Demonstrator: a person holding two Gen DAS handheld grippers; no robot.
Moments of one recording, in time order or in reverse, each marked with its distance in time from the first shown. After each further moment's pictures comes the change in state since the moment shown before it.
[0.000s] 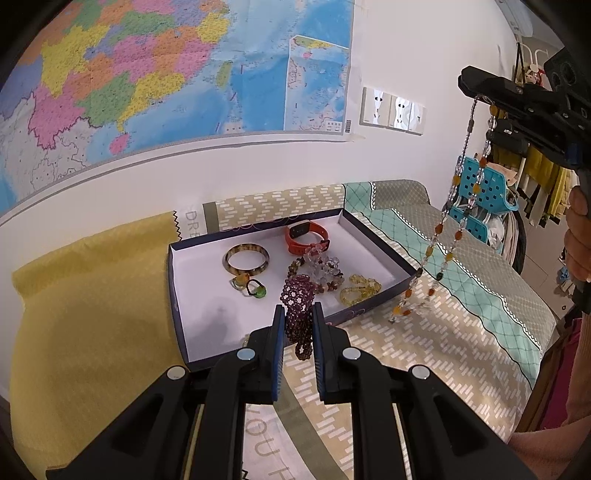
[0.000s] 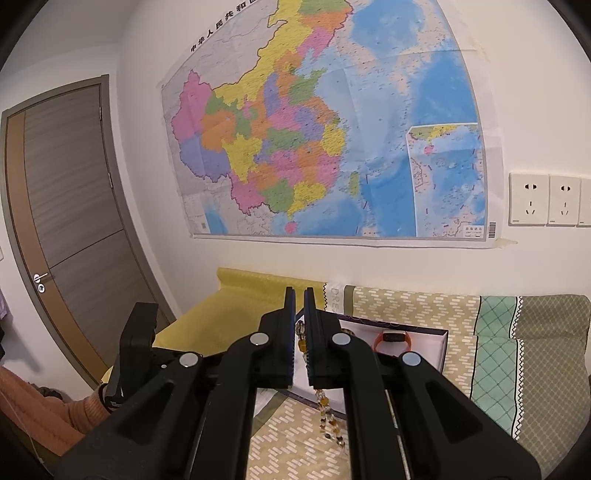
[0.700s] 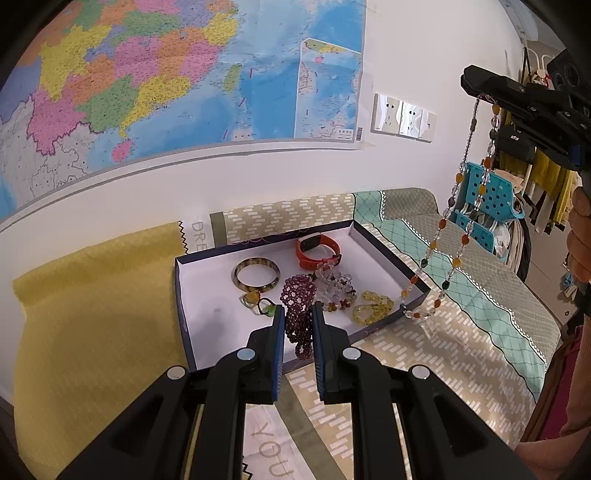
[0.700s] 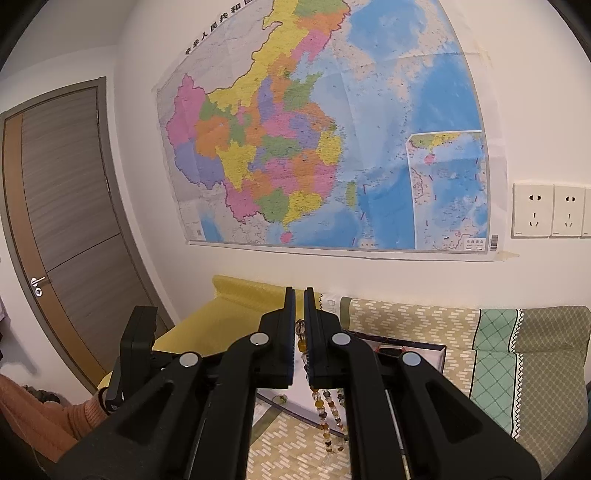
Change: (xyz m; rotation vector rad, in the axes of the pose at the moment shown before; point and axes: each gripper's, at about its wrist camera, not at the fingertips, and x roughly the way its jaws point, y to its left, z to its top) left arm 0.010 0.012 0.018 -0.008 -0.010 0.013; right arm 0.014 -0.007 0.016 0.004 -0.012 -0.012
